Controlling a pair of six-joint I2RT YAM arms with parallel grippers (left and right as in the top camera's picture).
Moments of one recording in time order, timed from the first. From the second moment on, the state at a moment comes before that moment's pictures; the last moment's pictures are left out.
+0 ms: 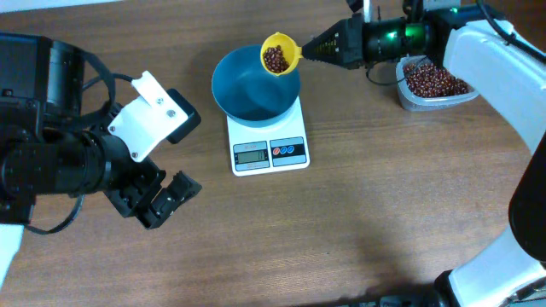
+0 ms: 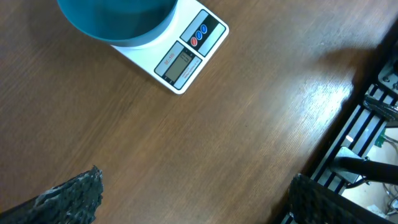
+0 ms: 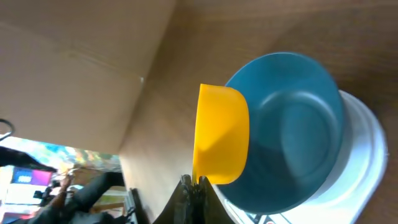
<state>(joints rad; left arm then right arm) -0.22 1.18 1.40 -1.37 0.37 0.64 0.06 1.77 1.34 -0.45 -1.07 0.21</state>
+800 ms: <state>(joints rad) -0.22 1.18 1.40 -1.37 0.37 0.64 0.09 1.77 1.34 -0.43 -0.95 -0.07</state>
